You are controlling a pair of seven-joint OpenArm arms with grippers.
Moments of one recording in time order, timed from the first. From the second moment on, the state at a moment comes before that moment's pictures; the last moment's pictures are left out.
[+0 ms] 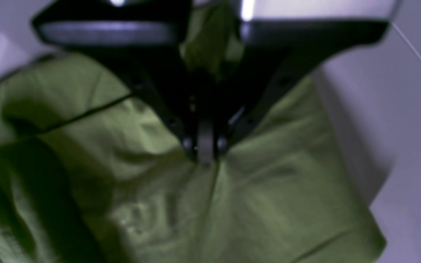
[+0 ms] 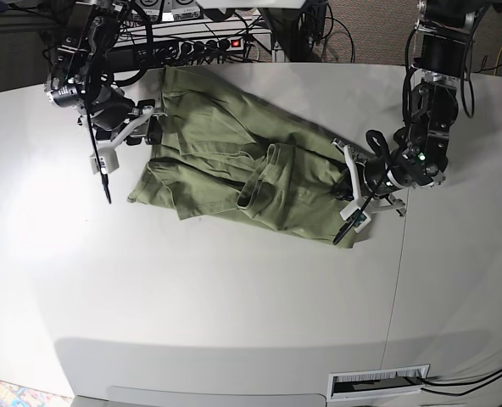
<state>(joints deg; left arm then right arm) -4.1 -16.4 8.1 84.2 -17.1 -36.5 43.1 -16.5 7.1 22.3 106.6 28.6 24.0 -65.1</state>
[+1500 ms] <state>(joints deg) 0.3 -10.1 7.7 84.3 -21.9 -40.3 41.8 -16.0 3.3 20.8 109.6 31.0 24.7 -63.2</state>
